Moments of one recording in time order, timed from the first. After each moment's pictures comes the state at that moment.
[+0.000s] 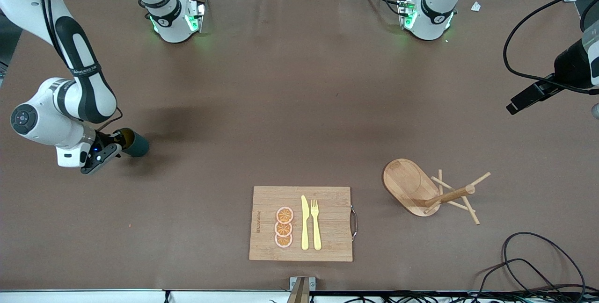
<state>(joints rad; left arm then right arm) 0.01 0.07 -0.11 -1.46 -0.03 1.58 -0.55 -0.12 0.40 -0.07 -2.06 0.08 2.40 -1.00</state>
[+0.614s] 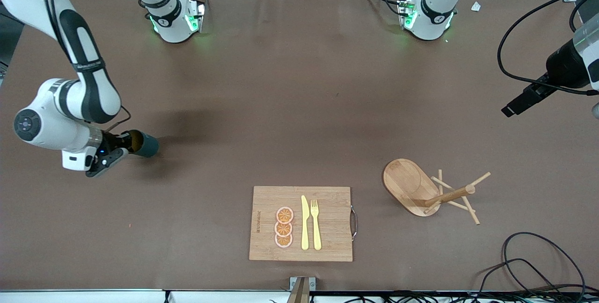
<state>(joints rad) 0.00 0.07 -0.11 -1.45 -0.05 1.58 -0.72 -0.03 0.37 -0.05 -2.00 0.08 2.23 -0.73</state>
